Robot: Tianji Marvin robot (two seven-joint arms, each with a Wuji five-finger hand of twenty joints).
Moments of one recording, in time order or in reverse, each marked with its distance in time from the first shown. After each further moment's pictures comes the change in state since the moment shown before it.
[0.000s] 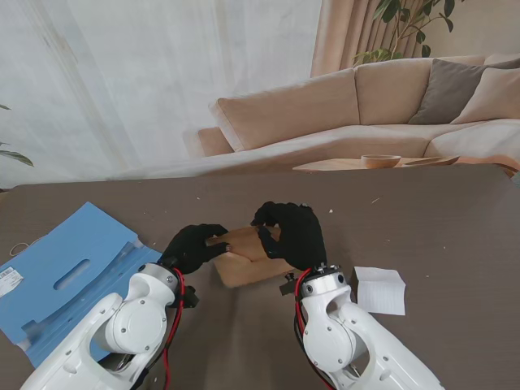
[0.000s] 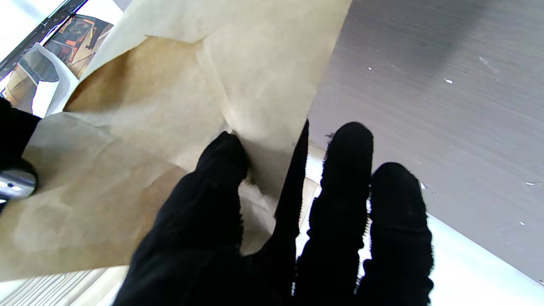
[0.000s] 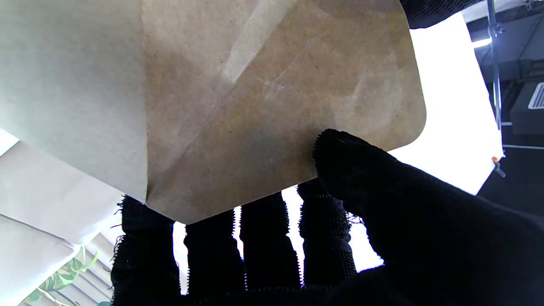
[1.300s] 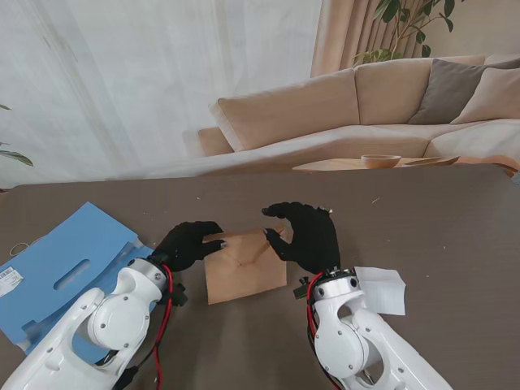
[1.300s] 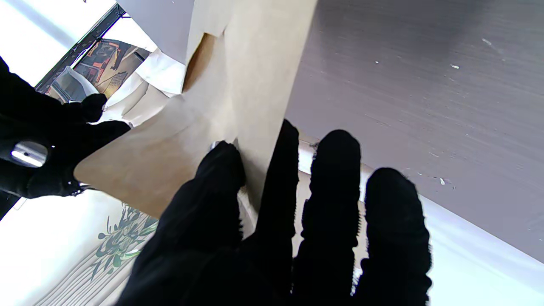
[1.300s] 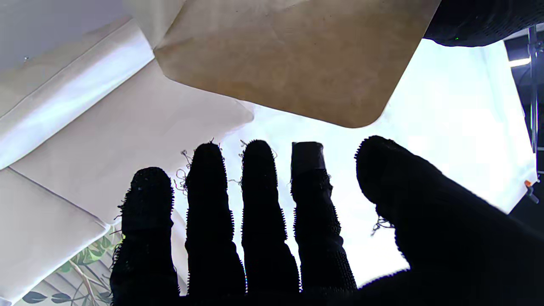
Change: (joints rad) left arm 0.017 0.023 -0.076 -0.023 -0.005 -0.107 -0.104; right arm -0.079 0.021 0.074 -0.077 -0.054 0.074 0.064; left_hand 0.000 0.060 -0.025 0.017 -0.059 0.120 0.148 0.229 -0.032 -0.059 0.221 0.208 -0.017 -0.069 0.144 0.098 0.016 -0.029 0.083 0.029; right_hand -0.148 0.124 -0.208 0.062 -0.141 0.102 -0.459 -0.218 -0.205 0.000 -0.275 -0.205 -0.091 0.000 -0.237 -0.077 -0.081 0.012 -0.095 -0.003
